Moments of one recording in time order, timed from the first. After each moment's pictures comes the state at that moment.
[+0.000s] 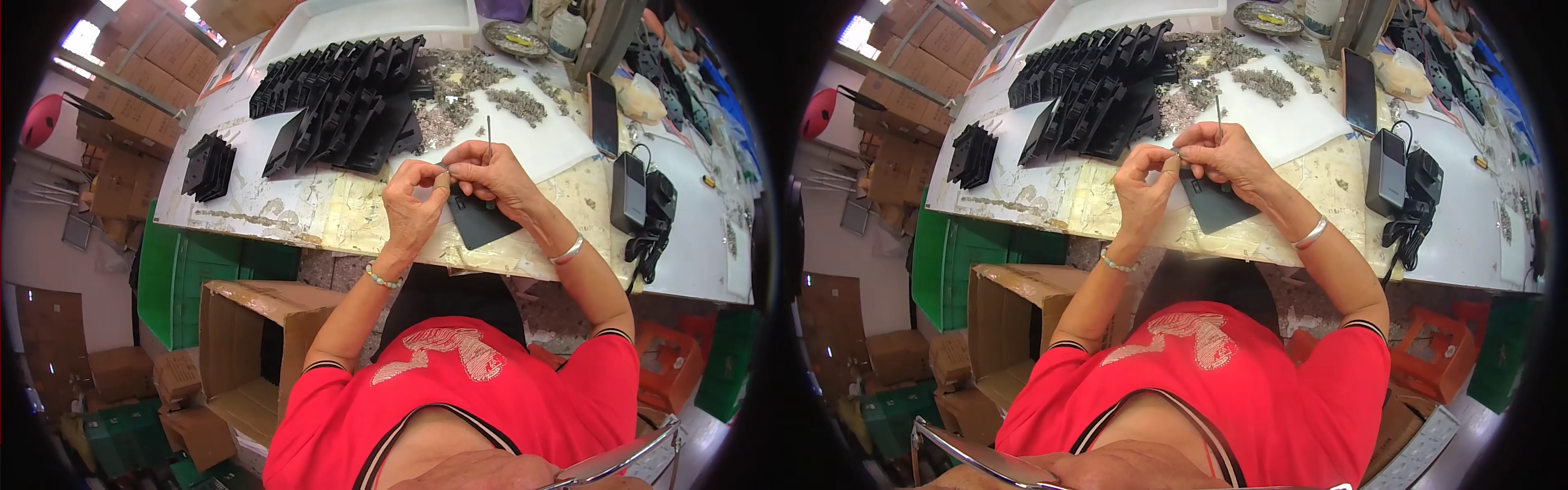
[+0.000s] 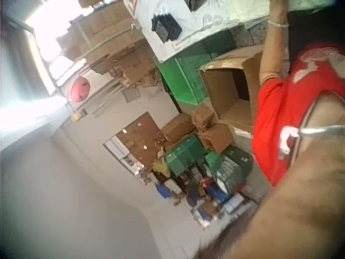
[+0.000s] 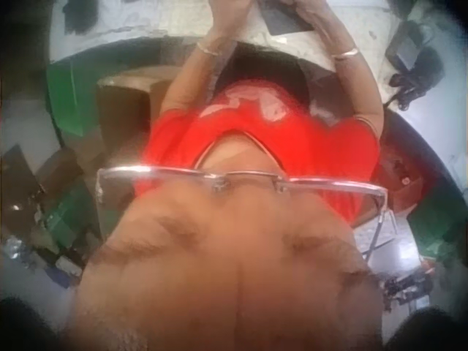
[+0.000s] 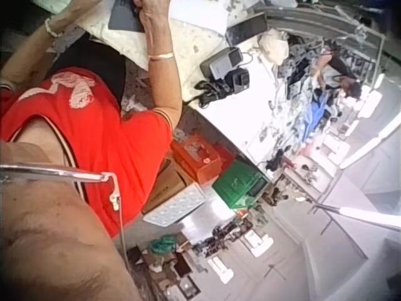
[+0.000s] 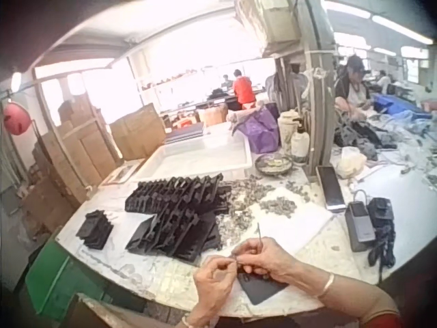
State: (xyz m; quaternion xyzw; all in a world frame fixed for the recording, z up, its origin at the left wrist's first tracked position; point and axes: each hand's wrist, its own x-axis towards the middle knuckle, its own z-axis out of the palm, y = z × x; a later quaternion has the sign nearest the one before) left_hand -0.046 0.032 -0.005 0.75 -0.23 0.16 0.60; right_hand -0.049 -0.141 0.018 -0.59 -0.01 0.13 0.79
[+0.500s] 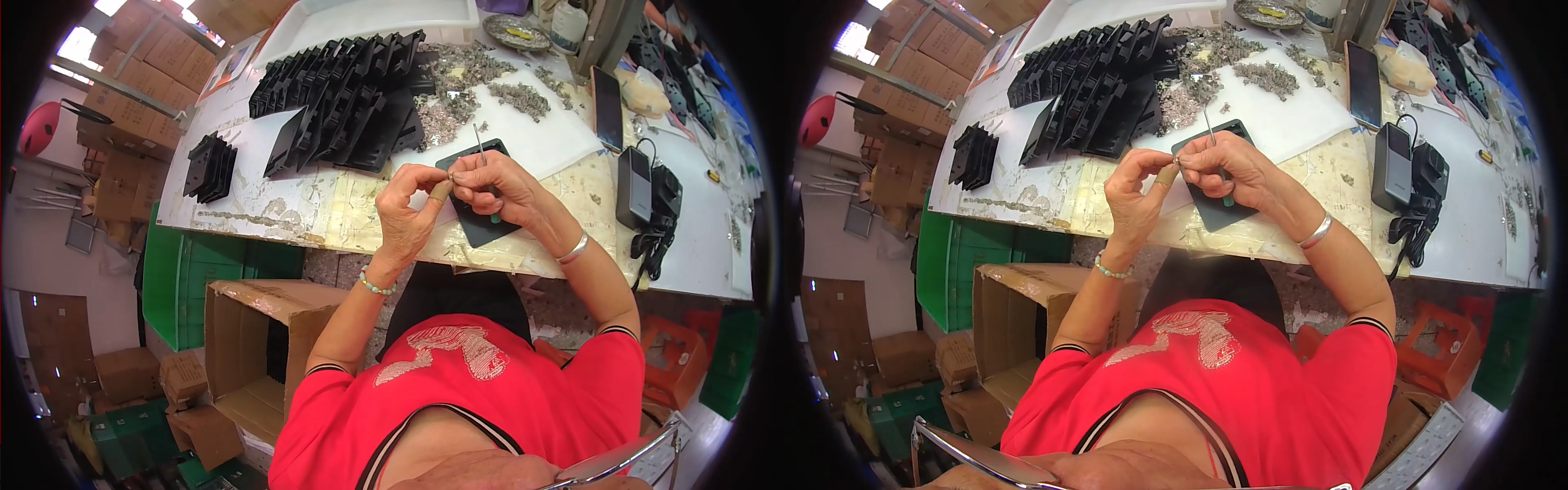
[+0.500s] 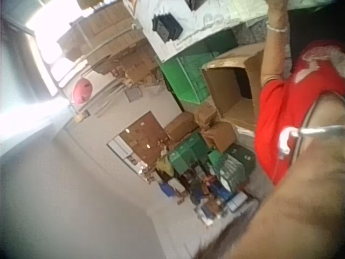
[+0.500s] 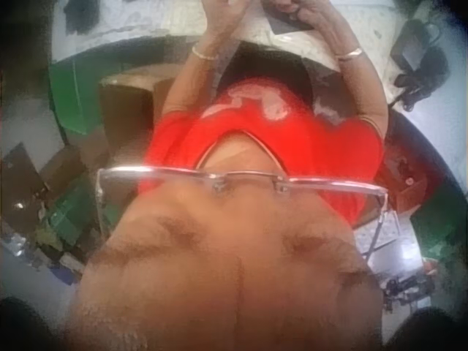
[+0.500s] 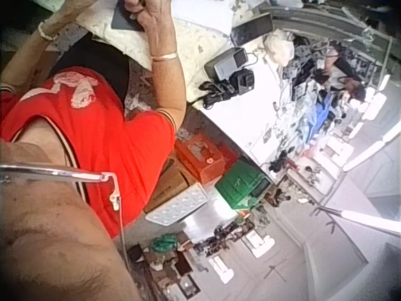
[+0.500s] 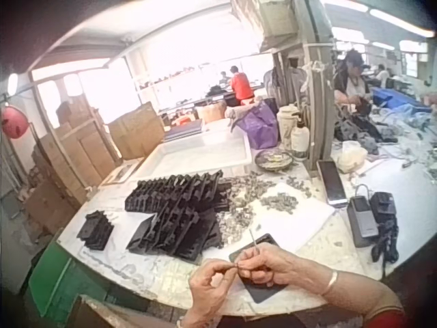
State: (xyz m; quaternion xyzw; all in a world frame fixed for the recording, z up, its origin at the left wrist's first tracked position) left_hand -0.053 0.047 0.000 0.73 -0.28 0.12 0.62; right_hand -0.055 -0.145 0.020 -0.42 0.00 0.29 0.86
